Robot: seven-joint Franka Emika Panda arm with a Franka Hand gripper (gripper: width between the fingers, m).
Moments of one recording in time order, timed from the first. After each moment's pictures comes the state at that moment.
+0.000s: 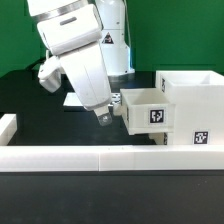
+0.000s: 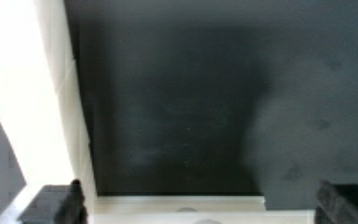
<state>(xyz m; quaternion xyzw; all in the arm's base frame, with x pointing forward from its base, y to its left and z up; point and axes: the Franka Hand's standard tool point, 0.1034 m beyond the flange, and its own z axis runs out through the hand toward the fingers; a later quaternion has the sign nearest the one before) 0.602 -0.048 0.060 -0.65 -0.74 -0.11 0.13</state>
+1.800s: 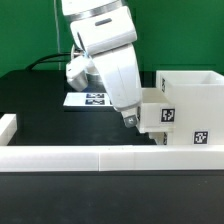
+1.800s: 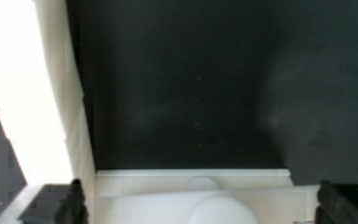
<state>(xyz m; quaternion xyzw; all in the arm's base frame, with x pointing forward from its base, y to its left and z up) 0.603 -0.009 0.056 -0.68 -0.72 -0.09 0.11</state>
